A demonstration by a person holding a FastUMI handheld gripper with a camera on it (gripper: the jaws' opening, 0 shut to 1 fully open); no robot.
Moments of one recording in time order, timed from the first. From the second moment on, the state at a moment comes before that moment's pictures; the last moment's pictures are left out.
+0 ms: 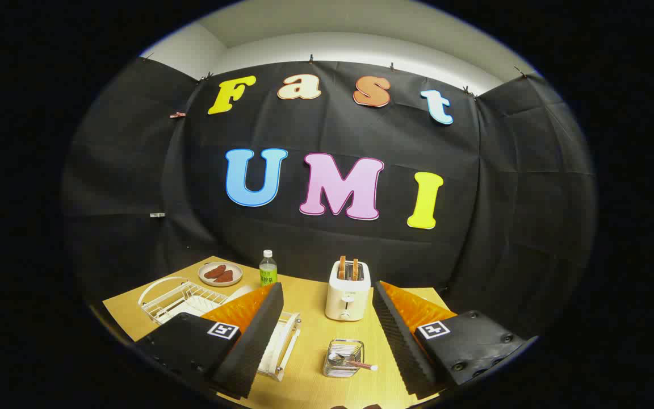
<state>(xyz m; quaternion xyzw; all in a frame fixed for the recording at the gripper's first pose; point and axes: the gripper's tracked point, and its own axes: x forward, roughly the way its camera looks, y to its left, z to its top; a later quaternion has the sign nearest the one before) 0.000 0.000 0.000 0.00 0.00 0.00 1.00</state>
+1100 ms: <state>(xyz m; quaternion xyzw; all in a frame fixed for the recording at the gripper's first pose) -0.001 0.017 -0.026 0.05 0.02 -0.03 1.00</state>
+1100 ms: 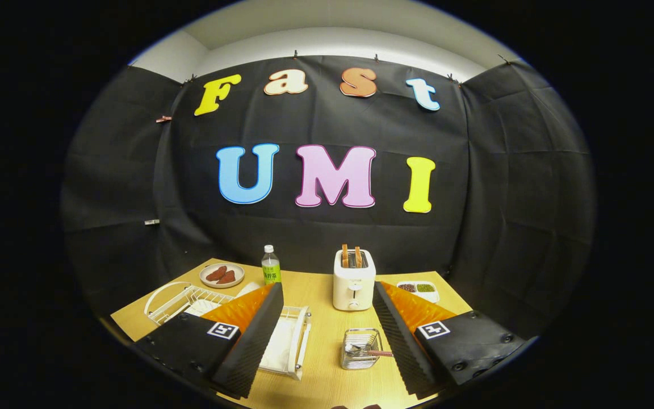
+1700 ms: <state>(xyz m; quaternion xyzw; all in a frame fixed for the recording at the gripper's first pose) 0.032 0.087 -0.045 0.09 0.11 0.06 0.99</state>
